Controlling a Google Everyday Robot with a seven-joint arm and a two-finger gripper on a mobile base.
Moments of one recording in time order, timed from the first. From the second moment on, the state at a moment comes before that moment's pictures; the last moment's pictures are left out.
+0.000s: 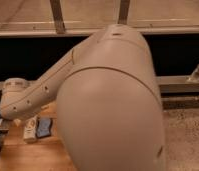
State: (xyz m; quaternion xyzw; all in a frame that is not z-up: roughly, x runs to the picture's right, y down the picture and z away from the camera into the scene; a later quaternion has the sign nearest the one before) arm -0.330 0.126 0.681 -0.22 -0.02 0.43 0.88
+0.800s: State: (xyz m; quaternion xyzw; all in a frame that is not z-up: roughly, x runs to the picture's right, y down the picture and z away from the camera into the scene) arm -0.384 0.157 0.728 -0.23 0.02 0.35 0.91
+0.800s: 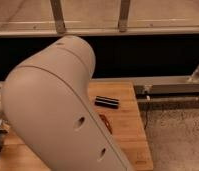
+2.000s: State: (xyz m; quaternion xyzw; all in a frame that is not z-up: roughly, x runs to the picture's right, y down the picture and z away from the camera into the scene) arm -0.391 0.199 0.817 -0.29 0.06 0.36 0.89
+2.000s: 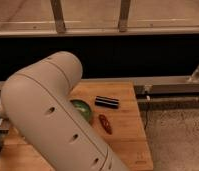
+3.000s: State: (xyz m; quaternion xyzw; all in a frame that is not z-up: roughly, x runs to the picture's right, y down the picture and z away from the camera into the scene) arm -0.387 0.177 0.786 -0.27 0.03 0.35 0.90
